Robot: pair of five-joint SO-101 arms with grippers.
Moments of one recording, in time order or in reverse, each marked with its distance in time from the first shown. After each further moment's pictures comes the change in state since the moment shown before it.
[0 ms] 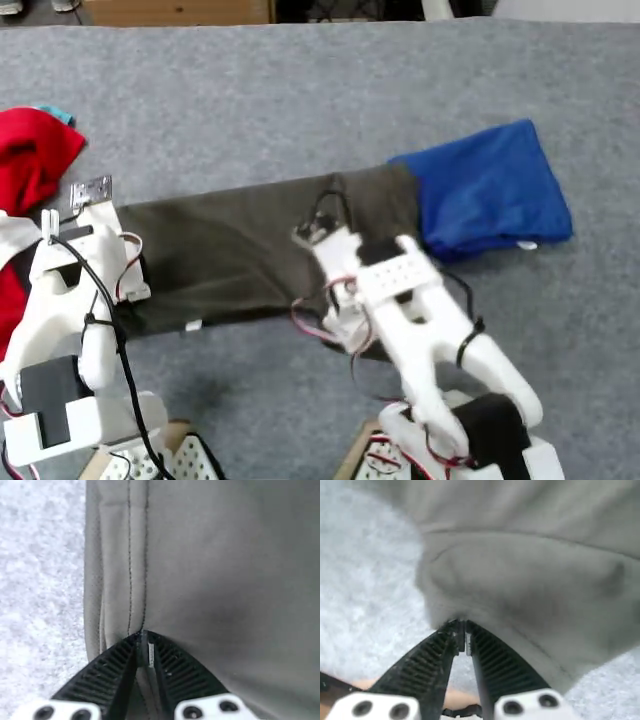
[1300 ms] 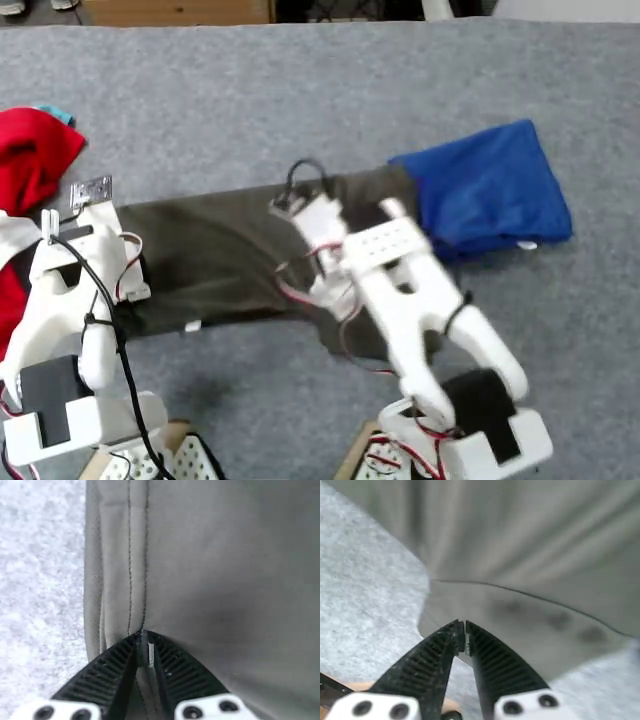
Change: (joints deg) left arm 0.0 0.3 -0.4 0.7 0.0; right arm 1.4 7.0 -18.9 6.6 6.0
